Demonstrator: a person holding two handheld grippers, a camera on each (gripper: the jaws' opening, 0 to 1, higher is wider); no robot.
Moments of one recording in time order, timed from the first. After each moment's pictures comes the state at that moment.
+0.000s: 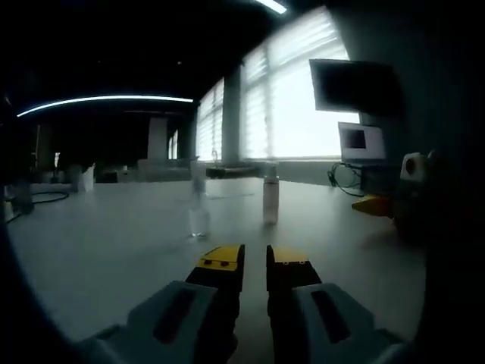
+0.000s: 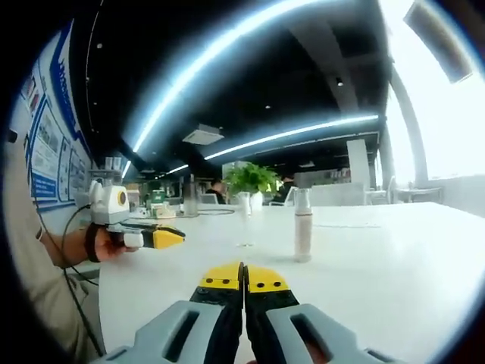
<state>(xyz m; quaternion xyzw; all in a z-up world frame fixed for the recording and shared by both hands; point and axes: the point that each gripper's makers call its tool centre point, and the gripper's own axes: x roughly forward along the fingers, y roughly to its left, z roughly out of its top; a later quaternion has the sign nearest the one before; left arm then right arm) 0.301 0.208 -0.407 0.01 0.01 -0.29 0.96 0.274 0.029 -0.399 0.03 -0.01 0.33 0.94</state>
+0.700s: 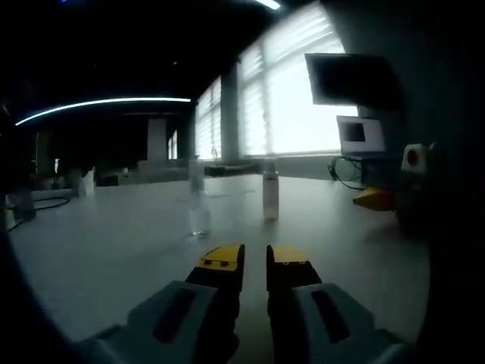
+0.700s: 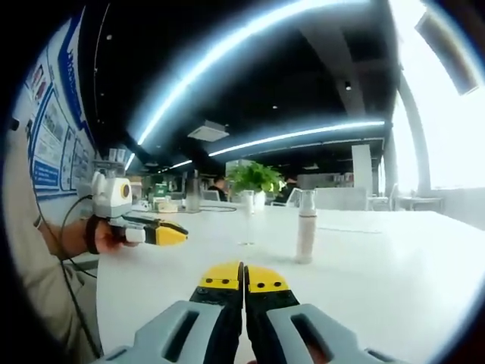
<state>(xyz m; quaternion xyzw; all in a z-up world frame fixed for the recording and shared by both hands) 0.300 0.206 -0.410 0.03 0.01 -0.29 0.96 0.272 0.033 -0.401 0.00 -0.02 0.34 0.94</state>
